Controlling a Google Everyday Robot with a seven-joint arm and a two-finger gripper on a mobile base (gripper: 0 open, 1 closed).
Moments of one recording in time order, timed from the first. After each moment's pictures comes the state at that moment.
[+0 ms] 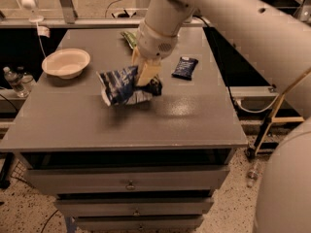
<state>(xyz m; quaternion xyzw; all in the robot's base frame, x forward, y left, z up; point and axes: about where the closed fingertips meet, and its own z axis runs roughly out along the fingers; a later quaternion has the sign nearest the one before) 0.585 0.041 0.888 -0.83 0.52 0.11 0.17</state>
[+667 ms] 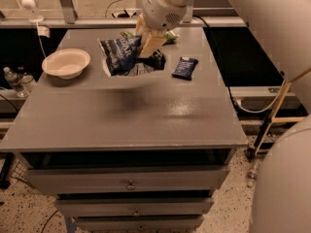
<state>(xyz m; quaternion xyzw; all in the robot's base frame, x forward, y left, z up) 0.618 0.032 0.953 -0.82 0.52 0.06 0.24</state>
